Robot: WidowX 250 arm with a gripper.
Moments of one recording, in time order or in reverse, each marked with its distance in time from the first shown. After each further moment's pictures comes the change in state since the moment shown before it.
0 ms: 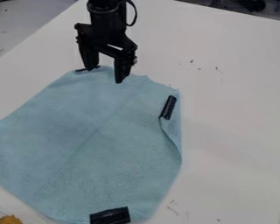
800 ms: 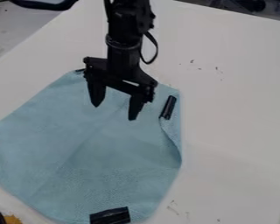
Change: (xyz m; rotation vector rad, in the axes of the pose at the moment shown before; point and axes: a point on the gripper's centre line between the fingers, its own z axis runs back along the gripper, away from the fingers) arm -0.053 -0.063 -0.002 0.053 0.097 0.158
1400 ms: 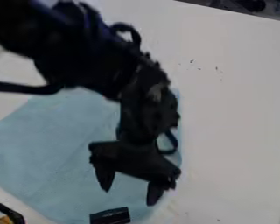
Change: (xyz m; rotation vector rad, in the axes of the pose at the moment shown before) arm -0.094 -0.063 -0.027 -0.062 -0.068 0.060
